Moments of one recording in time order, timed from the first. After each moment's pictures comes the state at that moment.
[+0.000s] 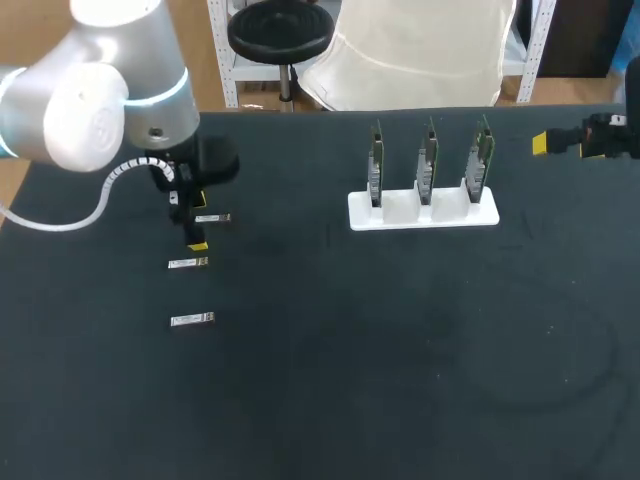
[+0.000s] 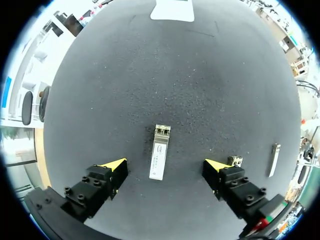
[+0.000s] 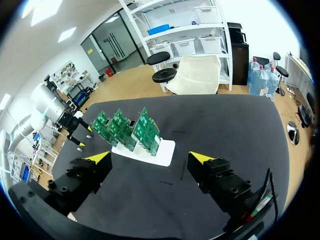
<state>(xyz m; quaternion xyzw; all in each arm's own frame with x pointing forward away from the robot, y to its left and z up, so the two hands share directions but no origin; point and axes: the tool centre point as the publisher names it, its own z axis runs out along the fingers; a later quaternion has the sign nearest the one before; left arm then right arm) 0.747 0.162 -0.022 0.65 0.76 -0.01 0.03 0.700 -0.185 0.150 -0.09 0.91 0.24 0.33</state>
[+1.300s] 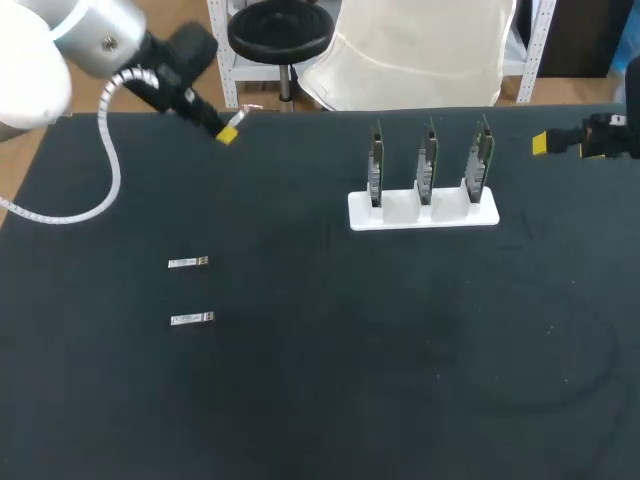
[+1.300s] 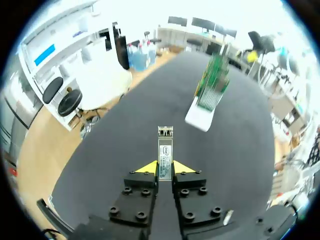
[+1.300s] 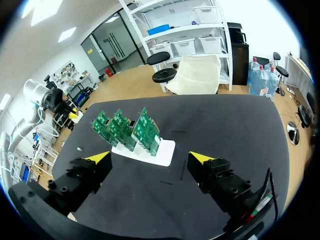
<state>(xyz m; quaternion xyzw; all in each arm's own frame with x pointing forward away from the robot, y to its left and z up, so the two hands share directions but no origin) 0.787 0.088 0.132 0.47 0.83 -0.19 0.24 0.700 -0.185 0.150 -0.09 0.91 0.24 0.33</state>
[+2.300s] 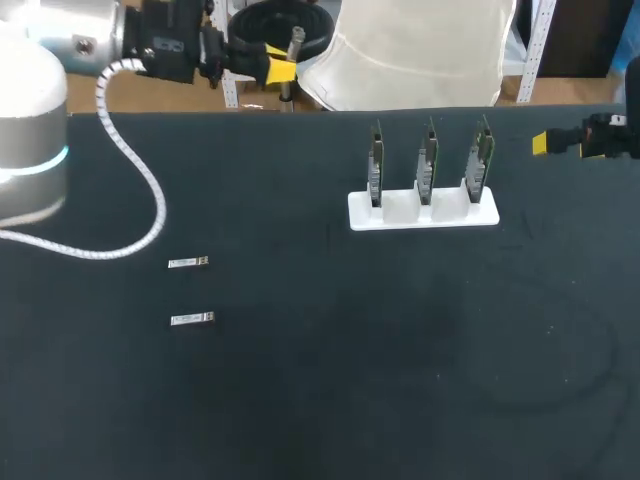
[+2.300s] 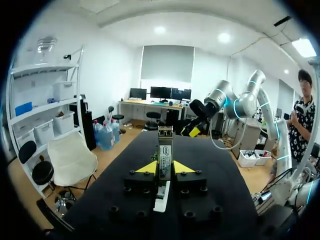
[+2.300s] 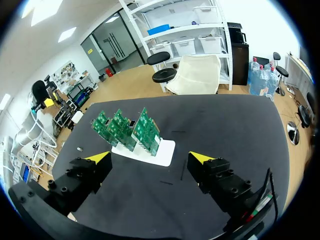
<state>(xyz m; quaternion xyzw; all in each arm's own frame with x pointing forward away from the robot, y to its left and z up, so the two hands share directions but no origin) 0.746 -0.014 0.249 0.50 0.63 -0.41 0.43 0.700 -0.185 0.150 -0.09 0.91 0.24 0.33</state>
